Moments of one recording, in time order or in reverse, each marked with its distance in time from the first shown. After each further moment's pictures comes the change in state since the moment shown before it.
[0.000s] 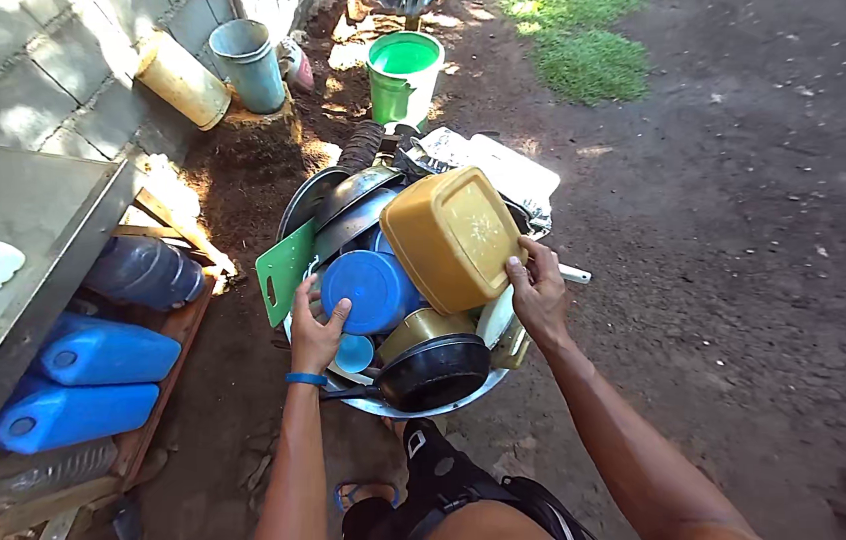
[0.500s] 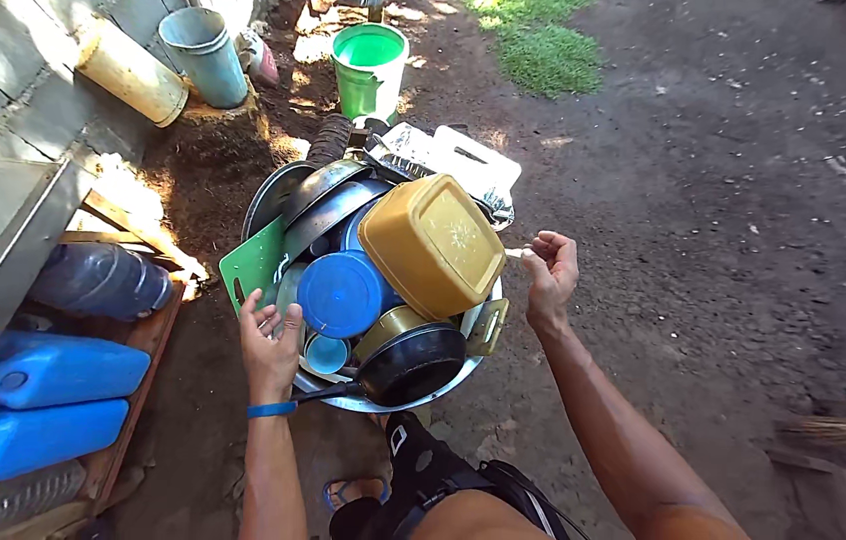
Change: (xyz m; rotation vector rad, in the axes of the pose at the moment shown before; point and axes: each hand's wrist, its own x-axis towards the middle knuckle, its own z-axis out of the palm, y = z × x) left_hand -0.034 0.008 -0.013 -0.082 0.186 0.008; right_hand -0.003 0.037 -0.050 0.127 0.189 0.042
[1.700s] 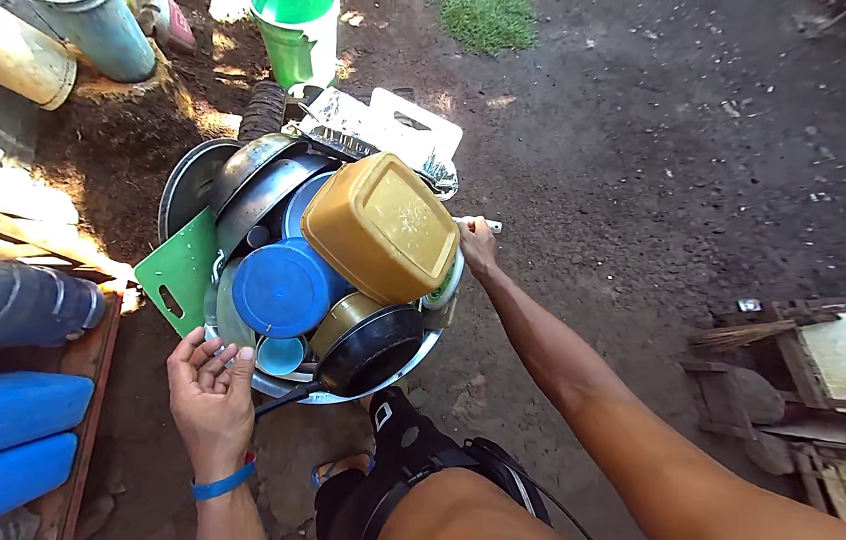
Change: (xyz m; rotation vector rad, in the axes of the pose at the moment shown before) left_hand -0.044 0.007 -0.009 0.015 -0.059 0.176; right_hand 0.047 0.114 0.011 -0.408 -0.066 0.436
